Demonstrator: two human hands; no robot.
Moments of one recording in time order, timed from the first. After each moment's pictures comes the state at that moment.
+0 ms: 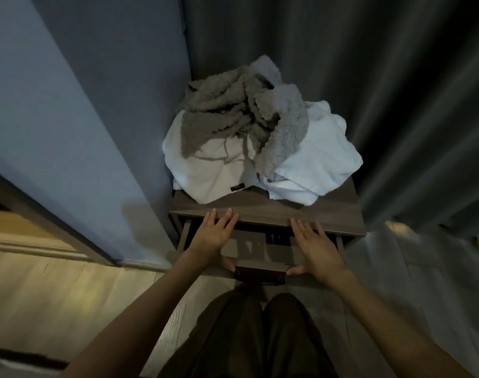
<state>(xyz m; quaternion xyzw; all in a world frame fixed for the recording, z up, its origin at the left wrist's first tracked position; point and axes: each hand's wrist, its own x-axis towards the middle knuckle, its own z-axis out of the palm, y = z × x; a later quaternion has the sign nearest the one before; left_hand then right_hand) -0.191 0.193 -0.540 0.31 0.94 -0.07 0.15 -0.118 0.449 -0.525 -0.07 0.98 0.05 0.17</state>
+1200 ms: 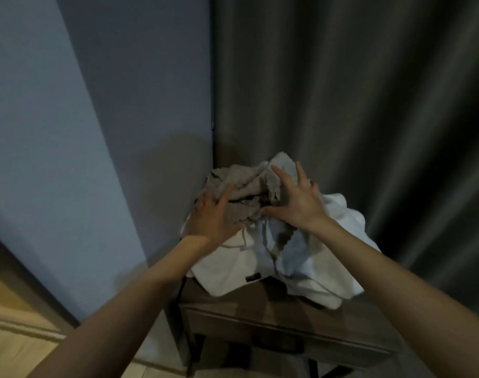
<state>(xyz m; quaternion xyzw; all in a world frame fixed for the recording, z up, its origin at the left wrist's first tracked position) -0.360 0.184 -0.405 0.15 0.97 0.17 -0.06 -0.334 0.396 -0.345 -0.02 0.98 -0.20 -0.09</state>
